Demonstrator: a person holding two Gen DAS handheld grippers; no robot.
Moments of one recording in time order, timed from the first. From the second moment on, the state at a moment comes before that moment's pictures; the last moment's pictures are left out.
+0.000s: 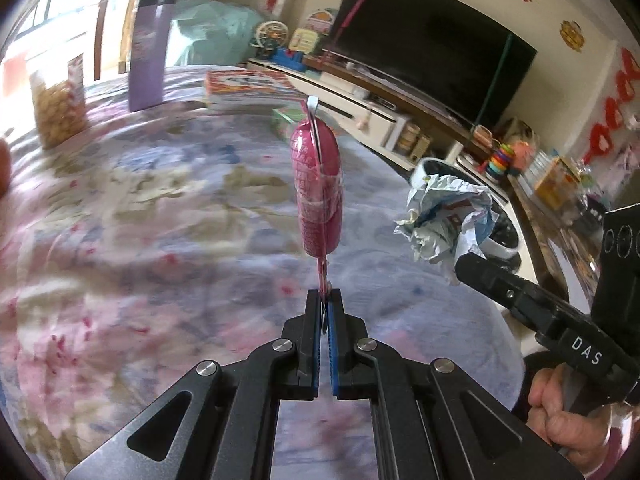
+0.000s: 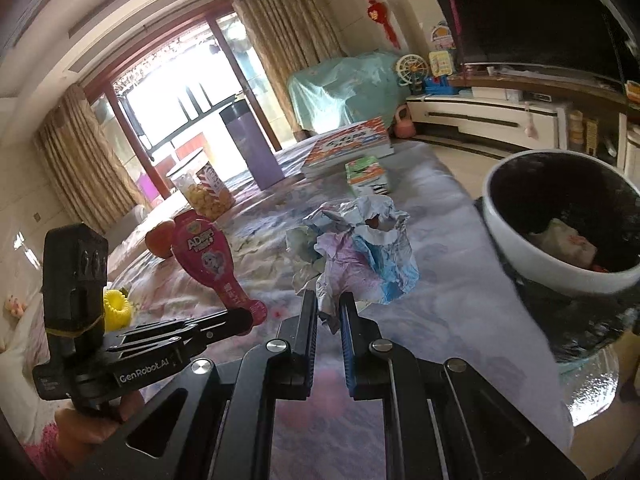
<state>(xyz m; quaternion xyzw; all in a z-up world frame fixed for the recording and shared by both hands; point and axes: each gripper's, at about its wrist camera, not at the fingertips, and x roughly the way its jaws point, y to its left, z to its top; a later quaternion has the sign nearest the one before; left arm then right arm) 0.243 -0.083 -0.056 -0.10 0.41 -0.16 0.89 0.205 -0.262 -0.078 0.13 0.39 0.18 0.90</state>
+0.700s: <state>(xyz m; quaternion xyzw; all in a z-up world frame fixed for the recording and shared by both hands) 0.252 -0.157 -0.047 -0.05 0.42 -0.19 0.89 0.178 -0.324 -0.072 0.16 0.36 0.14 0.91</state>
